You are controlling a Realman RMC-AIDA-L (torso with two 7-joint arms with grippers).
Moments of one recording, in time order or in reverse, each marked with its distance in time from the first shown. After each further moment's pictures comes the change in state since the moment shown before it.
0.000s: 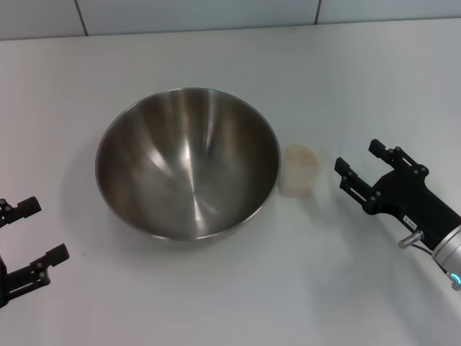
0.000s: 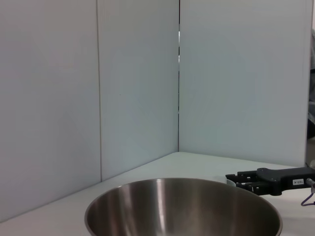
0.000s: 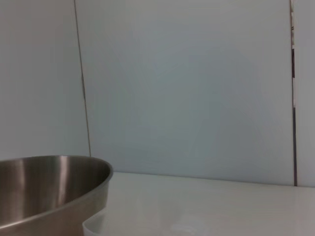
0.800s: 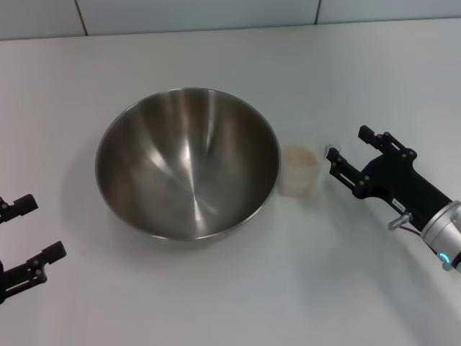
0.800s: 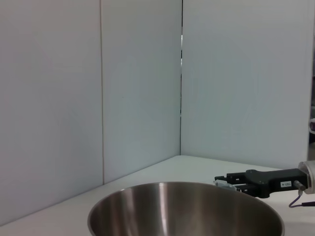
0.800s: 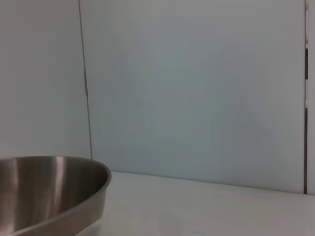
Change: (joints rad) left arm 0.000 0.001 -0.013 0.003 0.000 0.010 -0.013; right arm 0.065 -0.001 0.005 -0.003 0.005 0.055 0.000
